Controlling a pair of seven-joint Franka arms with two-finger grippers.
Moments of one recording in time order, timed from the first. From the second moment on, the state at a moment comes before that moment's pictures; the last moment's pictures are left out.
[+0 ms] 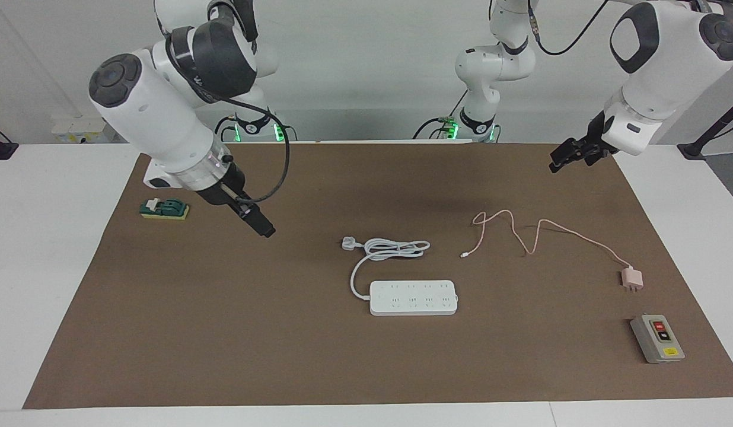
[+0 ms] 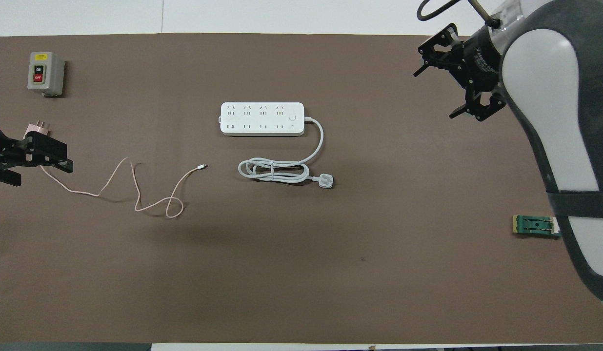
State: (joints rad) left arm 0.00 0.01 -0.01 -1.63 -0.07 1.45 -0.16; right arm 0.20 0.45 -0.10 -1.05 0.29 1.45 0.94
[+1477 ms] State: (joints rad) left arm -0.03 0.01 0.01 -1.66 -0.05 1.47 -0.03; right arm 0.05 0.00 -0.10 -1.40 0.01 1.35 -0.11
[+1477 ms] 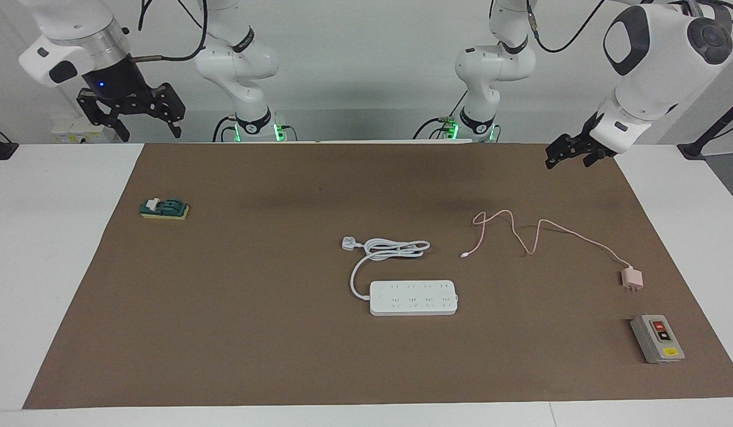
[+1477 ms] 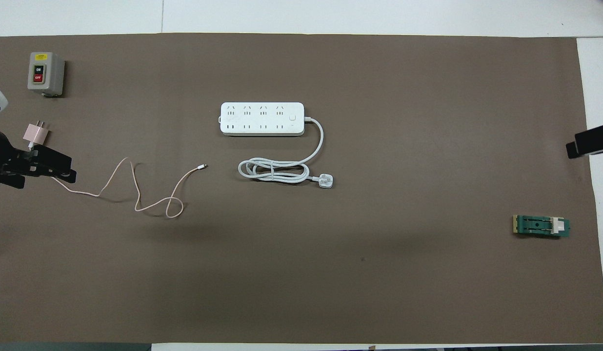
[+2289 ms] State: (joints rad) left arm -0.03 0.01 -0.01 -1.61 -0.05 1.47 -0.03; right arm -0.06 -0.08 0.04 -1.56 -0.06 1.46 -0.10
